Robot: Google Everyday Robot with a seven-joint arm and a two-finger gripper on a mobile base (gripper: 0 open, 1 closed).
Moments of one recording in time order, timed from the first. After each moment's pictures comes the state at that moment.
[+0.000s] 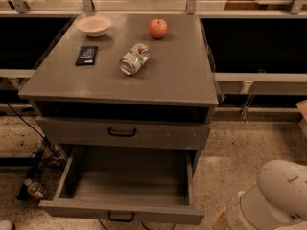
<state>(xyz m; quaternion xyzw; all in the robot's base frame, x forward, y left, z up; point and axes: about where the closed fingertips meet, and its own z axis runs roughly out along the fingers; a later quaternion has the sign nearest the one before) 0.272 -0.175 0.621 -0.58 0.79 0.15 0.08</state>
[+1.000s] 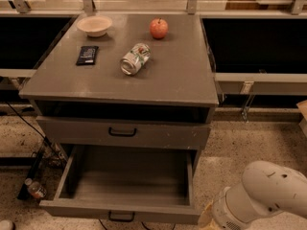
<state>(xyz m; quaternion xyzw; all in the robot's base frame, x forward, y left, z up) 0.304 -0.152 0.577 -0.56 0.80 0.17 0.11</state>
